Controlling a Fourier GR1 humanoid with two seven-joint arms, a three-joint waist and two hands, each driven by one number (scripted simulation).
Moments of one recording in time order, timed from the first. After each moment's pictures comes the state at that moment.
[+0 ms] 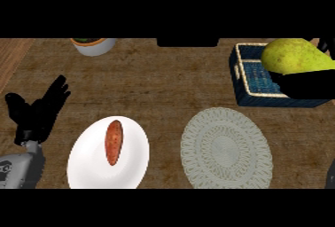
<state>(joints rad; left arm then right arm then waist) -0.20 0.31 0.11 -1.38 0.11 -0.03 0.20 -0.73 -0.21 -0.17 -1.97 0.63 0.35 0.70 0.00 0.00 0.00</state>
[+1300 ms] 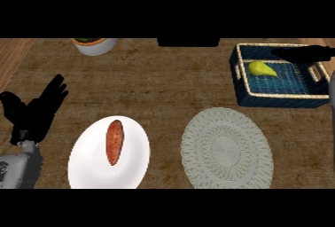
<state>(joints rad) -0.20 0.29 0.15 -1.40 0.09 -0.06 0.23 -0.73 -0.35 -0.35 -1.22 0.57 -0.02 0.12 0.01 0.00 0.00</state>
